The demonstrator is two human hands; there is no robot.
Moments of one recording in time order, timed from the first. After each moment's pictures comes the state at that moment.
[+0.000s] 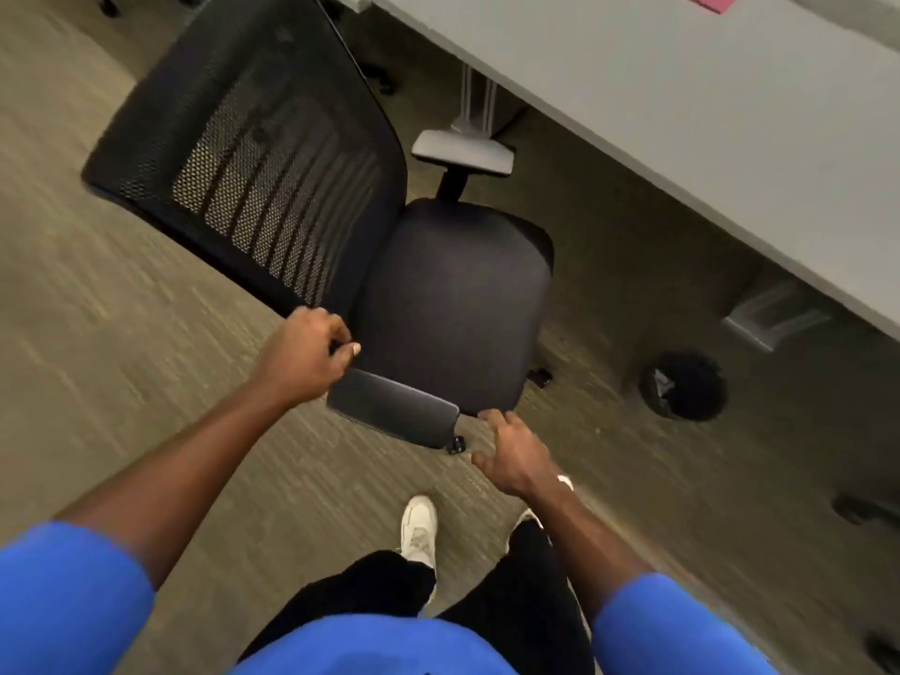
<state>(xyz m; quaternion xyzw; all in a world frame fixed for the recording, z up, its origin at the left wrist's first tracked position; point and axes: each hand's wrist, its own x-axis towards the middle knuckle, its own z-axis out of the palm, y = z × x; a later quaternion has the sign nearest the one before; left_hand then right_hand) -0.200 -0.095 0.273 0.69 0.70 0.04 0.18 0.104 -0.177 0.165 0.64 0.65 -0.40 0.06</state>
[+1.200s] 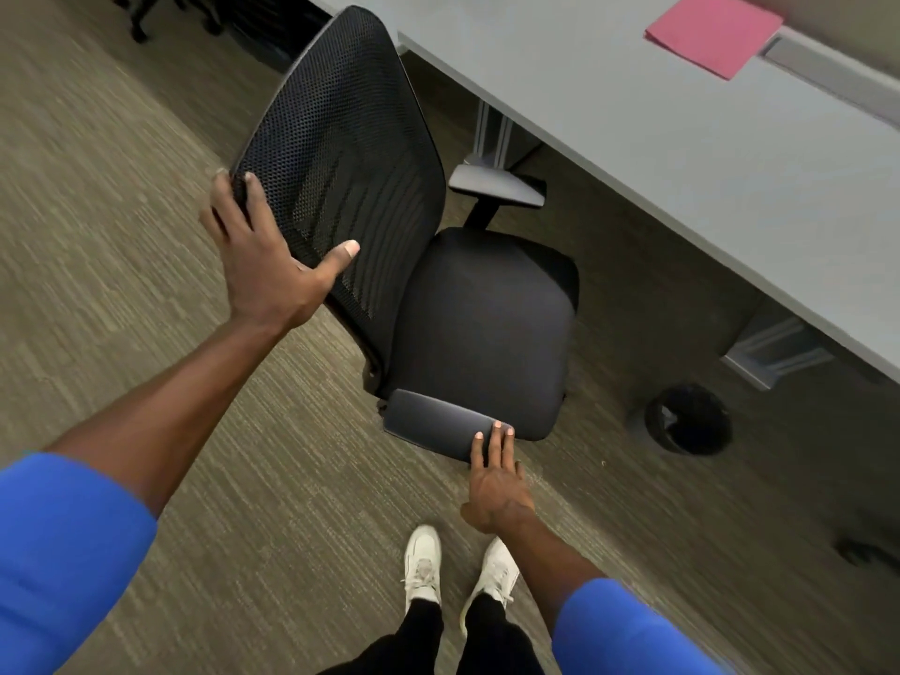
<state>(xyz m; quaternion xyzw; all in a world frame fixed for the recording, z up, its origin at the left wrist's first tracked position) -0.282 -0.035 0.341 0.58 0.77 0.26 -0.02 0.012 -0.202 0.124 0.61 0.71 -0.28 0.23</state>
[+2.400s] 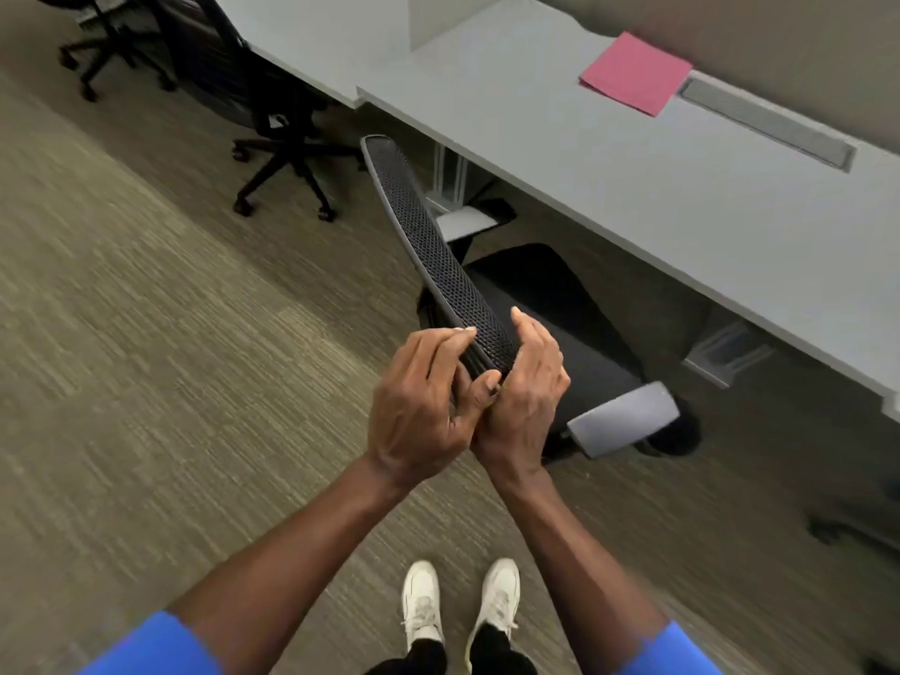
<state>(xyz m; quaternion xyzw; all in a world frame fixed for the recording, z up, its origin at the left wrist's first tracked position) -0.137 -0.129 0.348 0.76 0.51 0.40 0.04 -0.023 -0.131 0.323 0.70 0.57 -0.05 -0.42</state>
